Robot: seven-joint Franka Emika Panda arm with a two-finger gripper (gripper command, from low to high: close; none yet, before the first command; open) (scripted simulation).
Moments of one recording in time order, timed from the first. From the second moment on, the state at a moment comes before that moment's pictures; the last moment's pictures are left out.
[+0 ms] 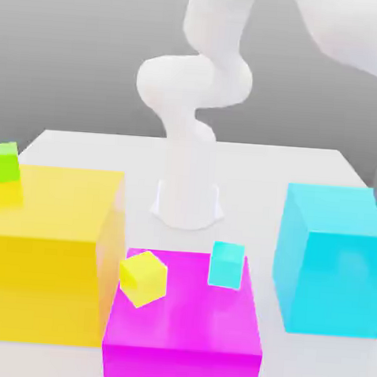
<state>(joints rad) 0.42 0.61 0.15 -1.91 -0.15 2.51 1.16</state>
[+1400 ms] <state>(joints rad) 0.16 -0.45 0.07 -2.78 0.06 2.32 0.54</state>
